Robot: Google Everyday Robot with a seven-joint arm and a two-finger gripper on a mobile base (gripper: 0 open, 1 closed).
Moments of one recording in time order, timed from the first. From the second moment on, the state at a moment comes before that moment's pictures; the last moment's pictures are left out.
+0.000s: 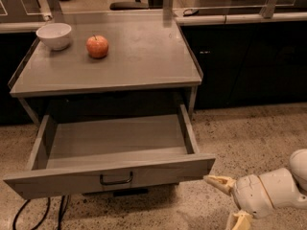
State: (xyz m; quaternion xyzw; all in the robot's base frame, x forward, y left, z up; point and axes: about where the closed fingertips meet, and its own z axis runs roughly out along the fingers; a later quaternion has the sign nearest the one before) arm 0.330 -0.154 0.643 -0.56 0.67 0.39 0.28
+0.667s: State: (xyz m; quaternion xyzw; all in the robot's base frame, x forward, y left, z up) arm 0.377 -0.147 0.629 -0.58 0.67 0.37 0.27
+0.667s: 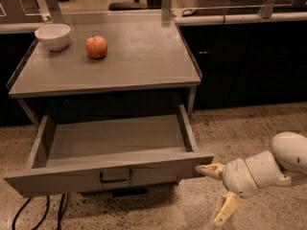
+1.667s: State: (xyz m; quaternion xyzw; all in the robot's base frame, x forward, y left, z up) arm 0.465 -0.183 0.590 -0.55 0.73 0.30 0.28
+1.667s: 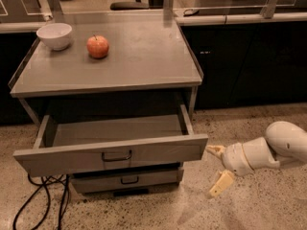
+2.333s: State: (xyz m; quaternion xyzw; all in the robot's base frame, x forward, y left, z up) arm 0.512 -0.165 0.588 -0.57 0.71 0.31 0.27
